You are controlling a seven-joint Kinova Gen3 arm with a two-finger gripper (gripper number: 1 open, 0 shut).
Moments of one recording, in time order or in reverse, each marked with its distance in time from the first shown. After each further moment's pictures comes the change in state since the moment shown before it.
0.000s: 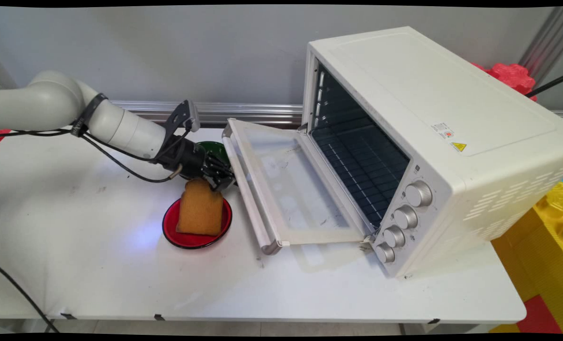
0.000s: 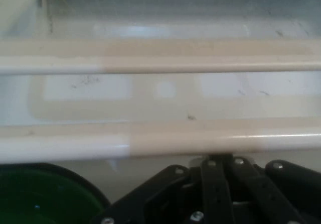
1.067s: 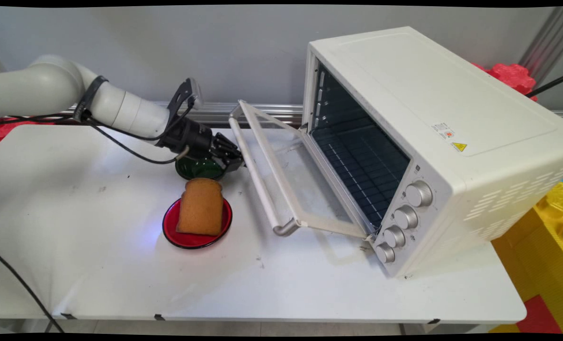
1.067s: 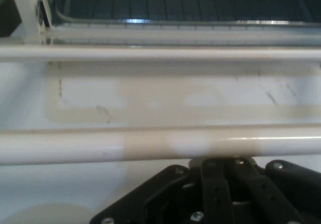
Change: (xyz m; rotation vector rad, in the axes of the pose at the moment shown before) arm 0.034 -0.006 -0.010 -0.015 0.092 -0.006
